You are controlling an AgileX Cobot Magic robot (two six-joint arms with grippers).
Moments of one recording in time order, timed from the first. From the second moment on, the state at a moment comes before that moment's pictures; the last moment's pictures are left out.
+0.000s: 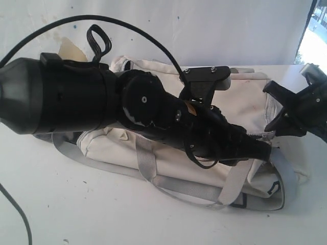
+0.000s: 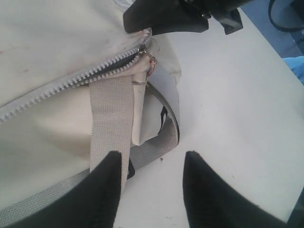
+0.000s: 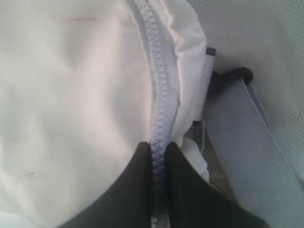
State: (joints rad) left arm -0.99 1.81 -1.28 -0.55 0.33 0.11; right arm -0.10 1.74 -1.06 0.69 0.79 -0.06
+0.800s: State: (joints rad) left arm -0.99 1.81 -1.30 -0.72 0.16 0.13; right arm -0.10 1.57 -1.06 0.99 0.87 -0.14
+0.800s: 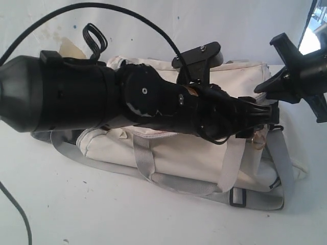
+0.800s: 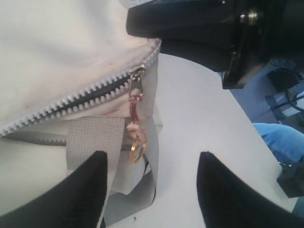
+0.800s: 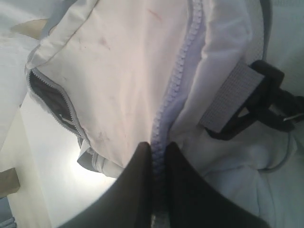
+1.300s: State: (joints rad) left arm -0.82 1.83 -1.34 -1.34 0.52 0.72; right arm -0.10 1.57 -1.06 1.00 0.90 -0.16
